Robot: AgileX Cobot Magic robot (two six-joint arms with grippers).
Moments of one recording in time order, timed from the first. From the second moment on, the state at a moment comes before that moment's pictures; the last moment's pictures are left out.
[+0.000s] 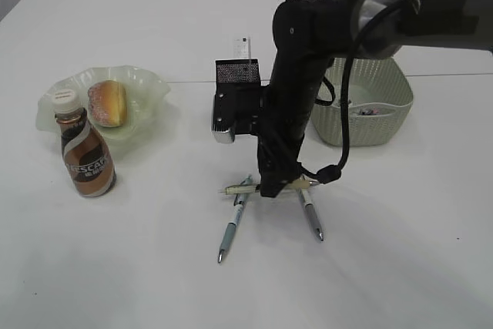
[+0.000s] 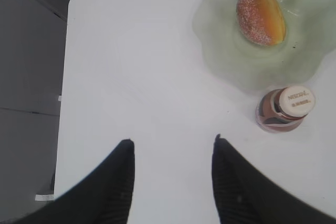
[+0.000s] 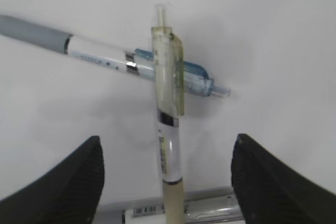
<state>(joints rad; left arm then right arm) -0.23 1.44 -1.57 0.35 1.26 -0.26 0.45 2.24 -1.78 0.17 1.08 -1.18</state>
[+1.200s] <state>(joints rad) -0.23 1.44 -1.57 0.35 1.26 -0.26 0.45 2.32 -1.81 0.16 1.10 -1.18</state>
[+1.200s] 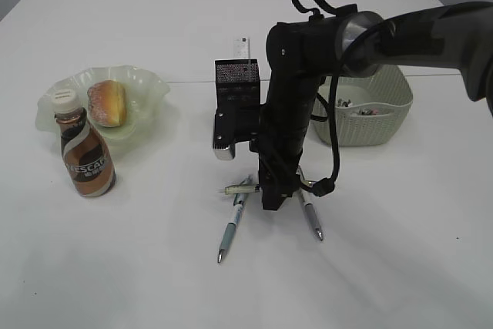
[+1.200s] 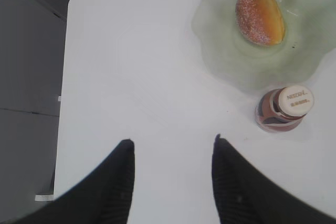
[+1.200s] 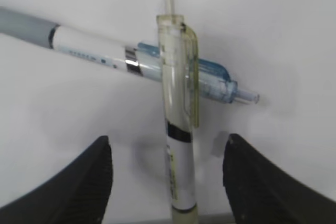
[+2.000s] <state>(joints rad) -0.23 1.44 -1.57 0.34 1.26 -0.26 0.45 2.32 -1.81 0.16 1.07 -1.18</state>
